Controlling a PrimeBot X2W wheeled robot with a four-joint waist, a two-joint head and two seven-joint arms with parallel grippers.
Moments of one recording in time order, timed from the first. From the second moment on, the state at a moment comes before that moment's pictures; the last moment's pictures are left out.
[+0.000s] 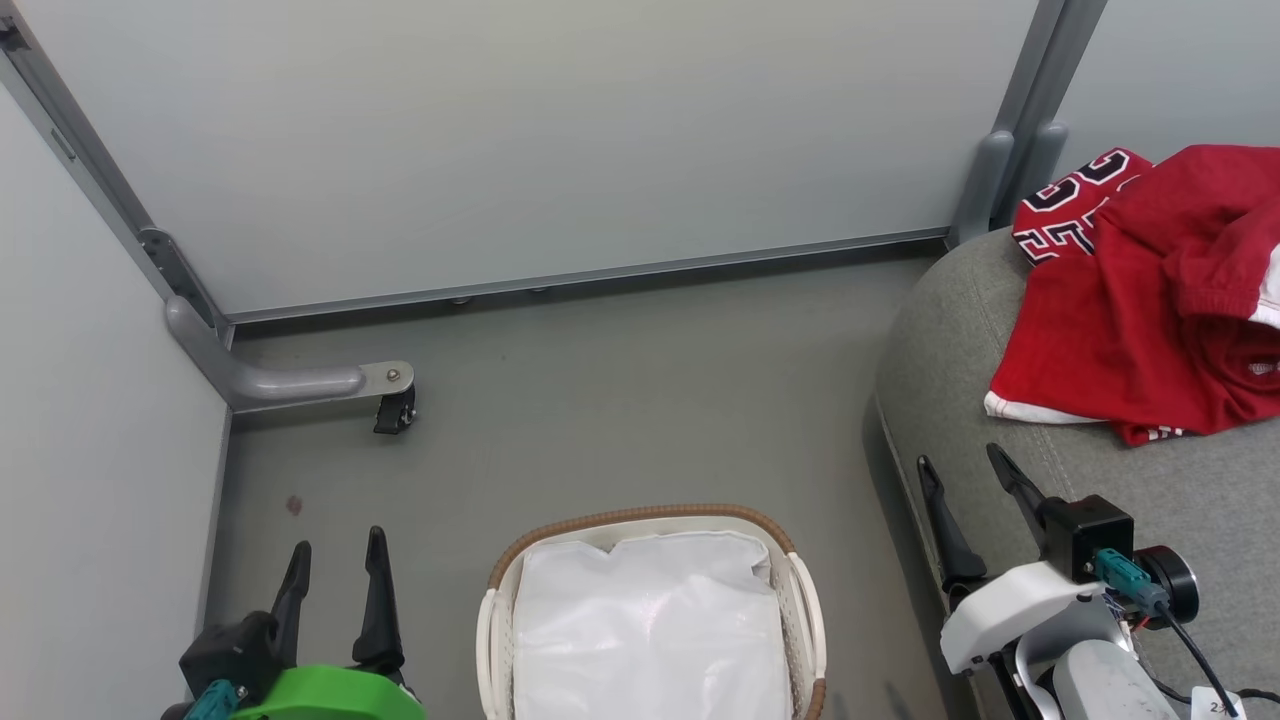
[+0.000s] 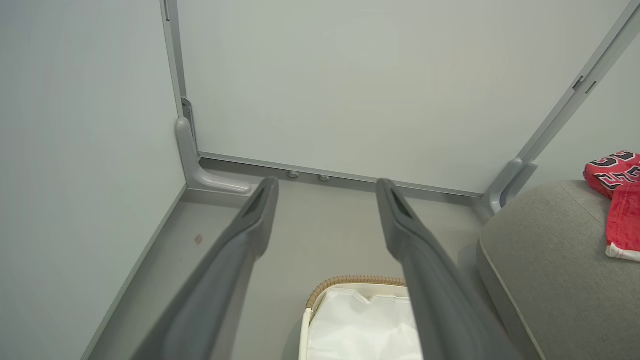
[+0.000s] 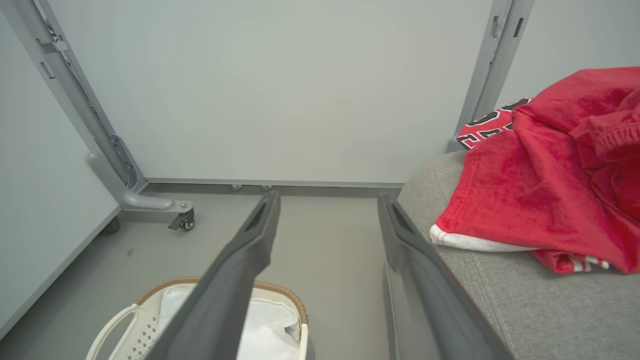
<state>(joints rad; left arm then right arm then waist) 0.00 0.05 -0.06 0.32 -0.34 -0.10 -0.26 -0.16 -0.05 0.04 0.39 0.10 0.13 -0.26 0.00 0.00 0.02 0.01</state>
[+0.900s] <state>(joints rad) 0.01 0.04 -0.04 0.36 -0.53 -0.10 -0.20 -0.13 -0.04 0.02 0.41 0.33 0.13 -0.20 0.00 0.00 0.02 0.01</state>
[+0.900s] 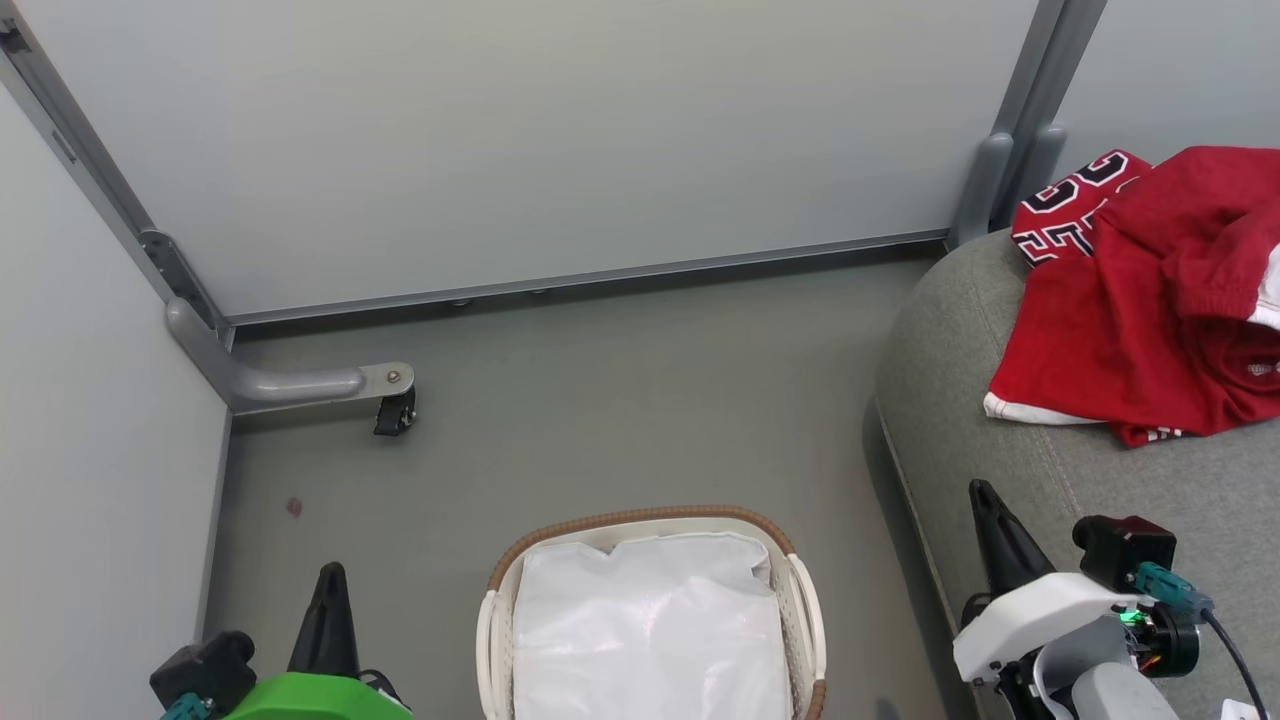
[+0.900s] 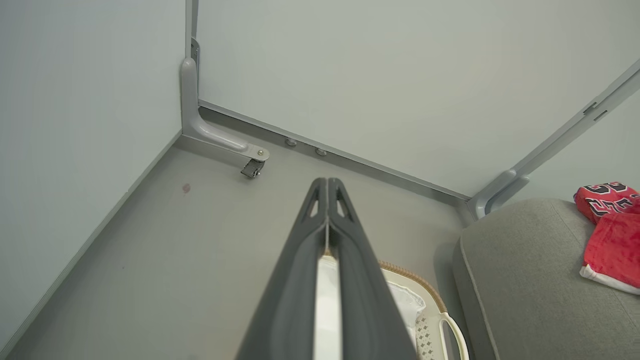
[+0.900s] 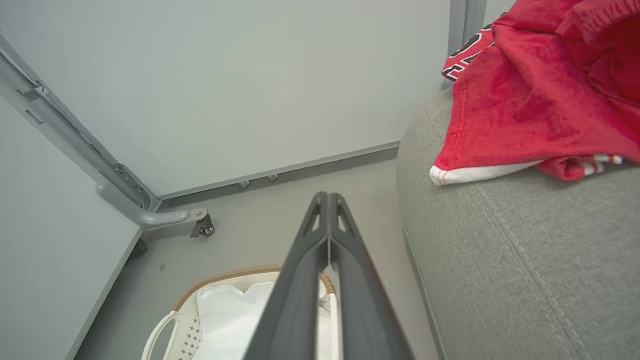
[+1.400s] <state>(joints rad) 0.00 0.04 -0.01 0.34 -0.75 -0.11 -0.14 -0.13 -0.04 0.00 0.38 0.59 0.13 -0.14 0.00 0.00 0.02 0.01</state>
